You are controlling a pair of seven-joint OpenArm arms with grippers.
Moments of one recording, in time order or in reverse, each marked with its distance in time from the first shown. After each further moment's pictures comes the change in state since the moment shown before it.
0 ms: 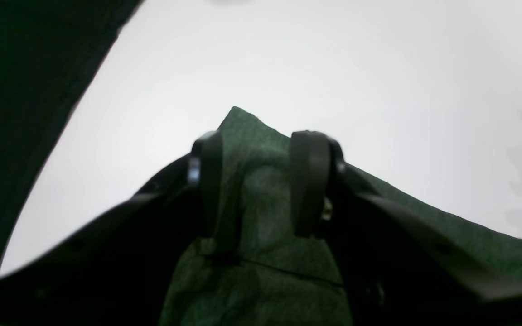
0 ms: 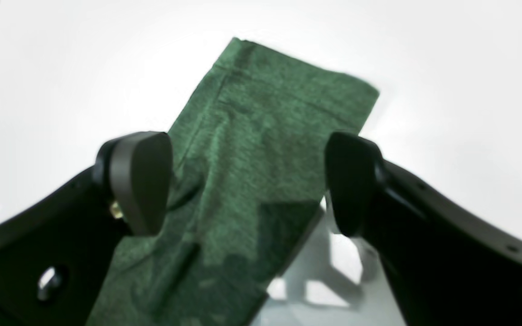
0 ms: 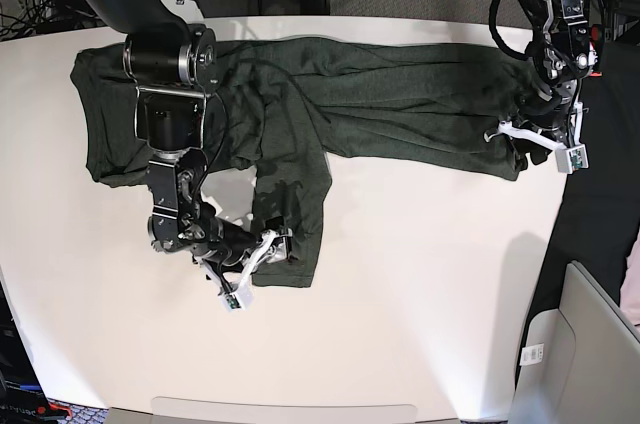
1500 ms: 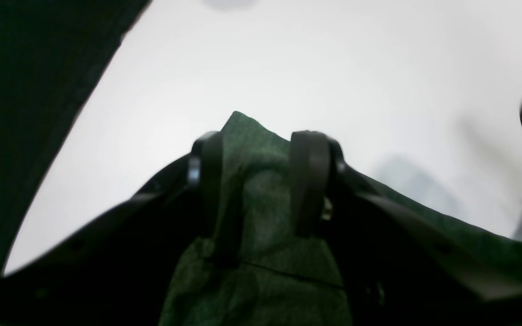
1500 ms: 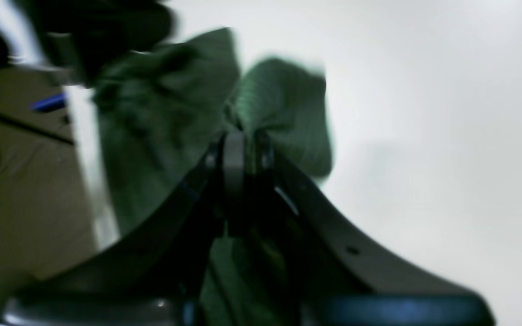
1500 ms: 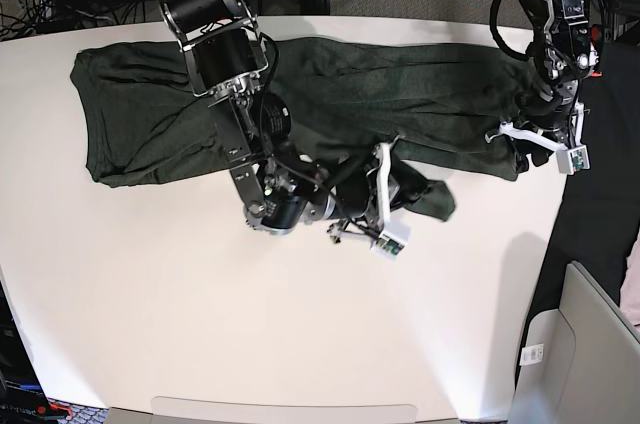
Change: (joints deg) left arm 0.0 -0.1 -0.7 0.3 0.0 -0.1 -0.2; right arm -13.4 -5.7 -31.6 37.1 29.7 3.0 -29.3
